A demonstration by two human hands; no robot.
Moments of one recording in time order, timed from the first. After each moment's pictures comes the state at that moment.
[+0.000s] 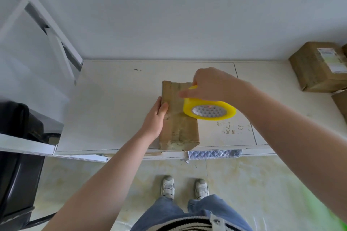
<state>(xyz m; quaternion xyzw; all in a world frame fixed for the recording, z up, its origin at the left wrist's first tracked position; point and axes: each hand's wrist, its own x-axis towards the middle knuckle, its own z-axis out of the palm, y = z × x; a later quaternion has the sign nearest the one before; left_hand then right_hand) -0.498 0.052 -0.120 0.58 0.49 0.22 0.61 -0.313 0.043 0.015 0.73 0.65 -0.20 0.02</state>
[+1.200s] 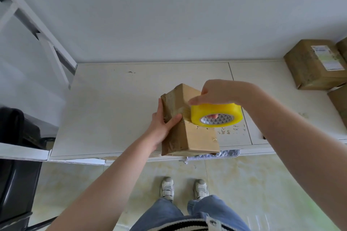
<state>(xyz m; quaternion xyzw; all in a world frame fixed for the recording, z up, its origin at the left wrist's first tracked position) -0.474 0.033 -0.117 0.51 0.51 0.15 0.68 -0.273 0.031 -0.001 0.73 0.61 -0.30 0.09</state>
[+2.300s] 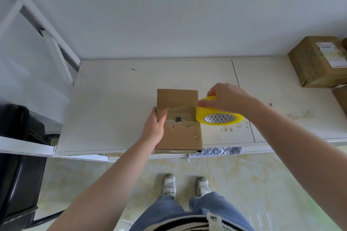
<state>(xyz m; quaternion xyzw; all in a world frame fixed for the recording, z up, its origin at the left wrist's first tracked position) -0.490 0.033 -0.137 0.56 0.60 0.16 0.55 -0.261 0.005 -0.036 0.77 0.60 -0.22 0.01</state>
